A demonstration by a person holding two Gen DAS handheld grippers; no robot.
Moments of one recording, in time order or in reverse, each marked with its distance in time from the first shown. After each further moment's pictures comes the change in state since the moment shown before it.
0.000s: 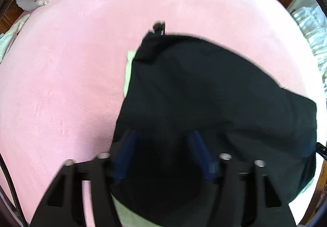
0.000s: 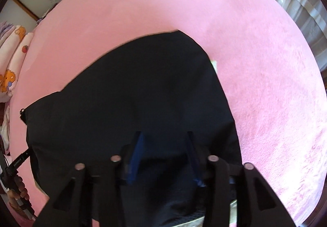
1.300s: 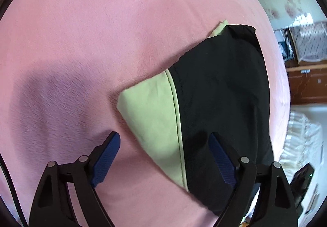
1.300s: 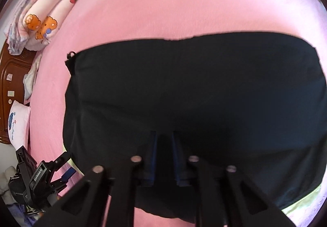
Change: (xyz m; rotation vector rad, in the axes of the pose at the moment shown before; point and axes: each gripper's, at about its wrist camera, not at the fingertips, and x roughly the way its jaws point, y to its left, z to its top) left arm 0.025 0.088 -0.141 -0.767 0.039 -0.292; right arm 0.031 0.137 -0.017 -0.267 0.165 0.222
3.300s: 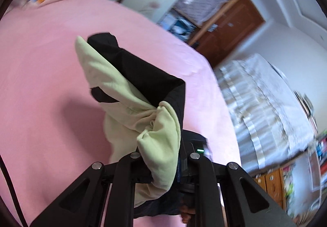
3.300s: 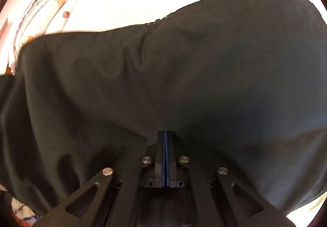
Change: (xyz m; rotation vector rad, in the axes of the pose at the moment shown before) left arm -0.084 -0.276 -0.103 0.727 -0.180 -0.405; right arm 0.003 -0.059 -0.037 0.105 -0.028 0.115
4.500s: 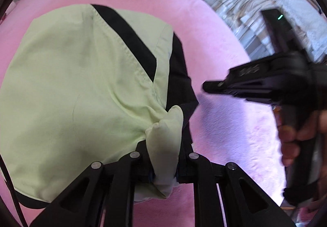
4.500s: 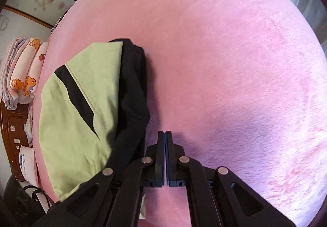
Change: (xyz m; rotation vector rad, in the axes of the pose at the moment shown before) left arm 0.206 -0.185 -0.232 0.380 0.444 0.156; right arm -0.157 -0.262 0.006 0.164 -0.139 -0.104
